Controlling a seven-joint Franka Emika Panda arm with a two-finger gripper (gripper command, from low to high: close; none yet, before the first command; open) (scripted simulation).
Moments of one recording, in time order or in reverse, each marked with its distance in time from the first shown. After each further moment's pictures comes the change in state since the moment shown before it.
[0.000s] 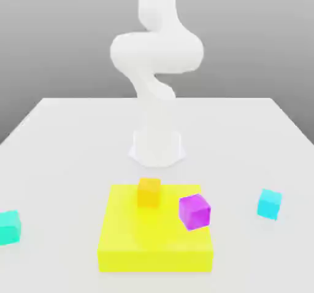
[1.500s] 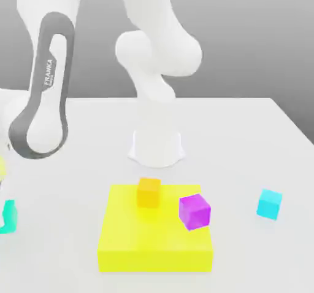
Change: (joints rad) arm -0.427 1.010 -0.210 -0.098 0.156 0.378 0.328
